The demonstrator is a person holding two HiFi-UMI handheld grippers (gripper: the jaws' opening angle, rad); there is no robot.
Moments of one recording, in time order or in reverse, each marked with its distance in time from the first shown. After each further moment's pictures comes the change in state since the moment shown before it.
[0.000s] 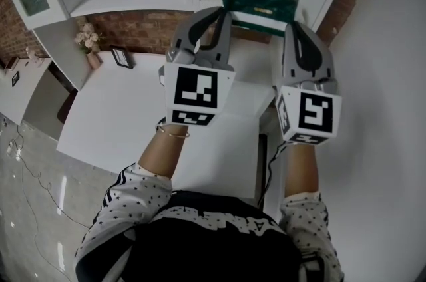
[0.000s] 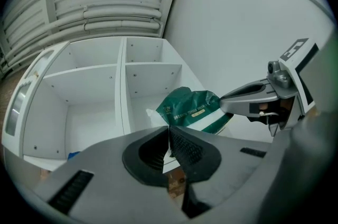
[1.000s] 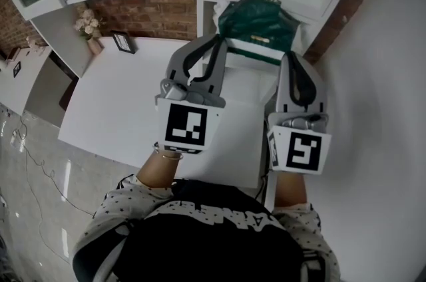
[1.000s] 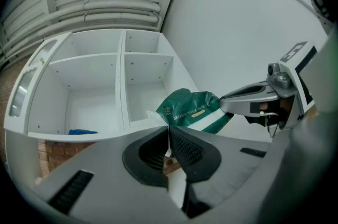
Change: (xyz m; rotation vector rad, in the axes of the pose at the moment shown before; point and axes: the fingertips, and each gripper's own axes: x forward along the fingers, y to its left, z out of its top) left arm -0.057 -0.032 -0.054 -0.048 0.079 -0.052; right arm -0.057 0.044 -0.044 0.092 0.048 0.024
